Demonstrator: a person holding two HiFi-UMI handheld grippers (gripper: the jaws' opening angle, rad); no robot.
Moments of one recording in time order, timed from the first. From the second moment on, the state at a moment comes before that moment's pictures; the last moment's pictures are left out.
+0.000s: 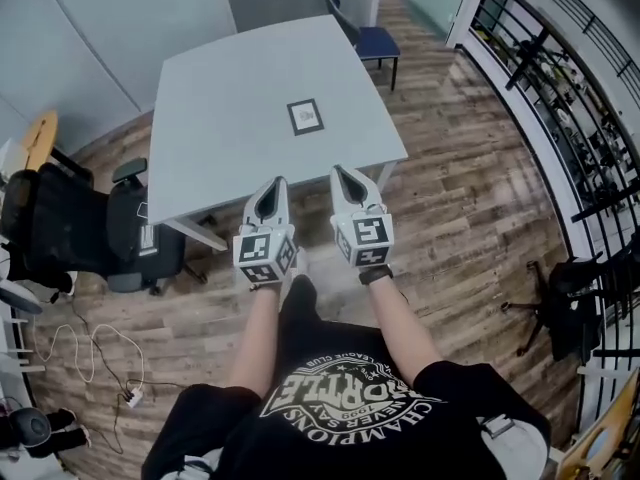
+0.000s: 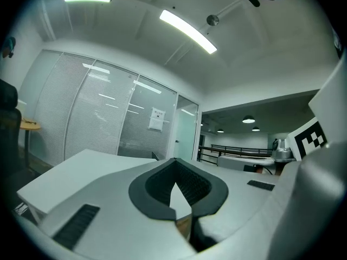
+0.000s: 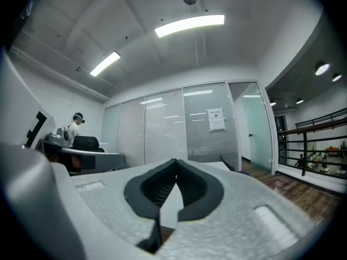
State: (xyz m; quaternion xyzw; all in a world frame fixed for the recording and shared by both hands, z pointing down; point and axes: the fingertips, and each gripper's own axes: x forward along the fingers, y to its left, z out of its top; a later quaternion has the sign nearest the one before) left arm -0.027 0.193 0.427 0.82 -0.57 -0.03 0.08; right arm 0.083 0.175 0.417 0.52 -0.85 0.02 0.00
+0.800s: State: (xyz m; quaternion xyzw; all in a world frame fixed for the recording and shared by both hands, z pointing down) left arm -0.104 -0.115 0.443 0.83 -0.55 -0.02 0.11; right arm -0.013 -0.125 0.430 0.52 -0.85 0.02 0.05
